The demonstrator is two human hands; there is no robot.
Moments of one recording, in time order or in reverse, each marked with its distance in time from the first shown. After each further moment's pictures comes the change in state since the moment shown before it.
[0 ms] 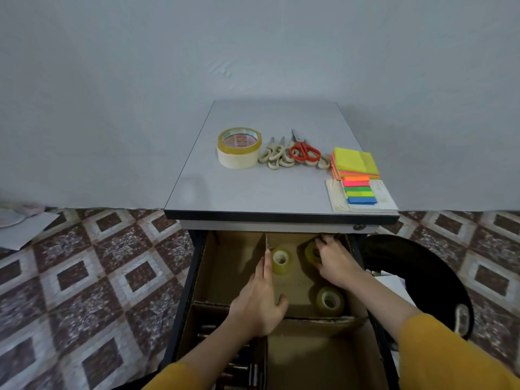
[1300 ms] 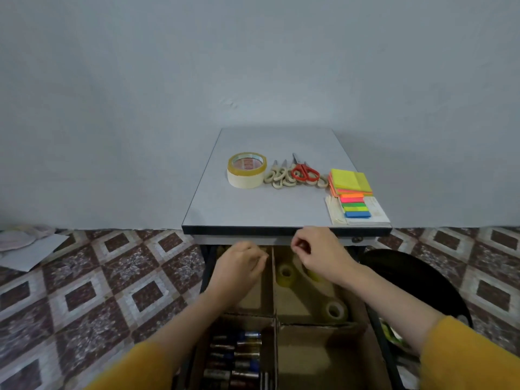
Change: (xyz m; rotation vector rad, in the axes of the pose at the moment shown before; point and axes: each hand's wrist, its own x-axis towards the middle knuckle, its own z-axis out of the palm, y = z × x) left_hand -0.001 -0.006 -0.089 0.077 0.361 0.288; right_hand -0.049 -0.066 -0.088 0.293 0.258 -0.285
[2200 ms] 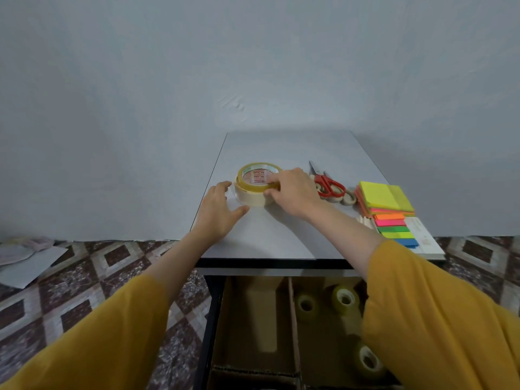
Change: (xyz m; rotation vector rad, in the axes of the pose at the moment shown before) left_hand 0.142 -0.084 -0.038 -0.087 0.125 -0.345; right_hand 0.173 -0.021 -0.011 -0.118 0.166 0.019
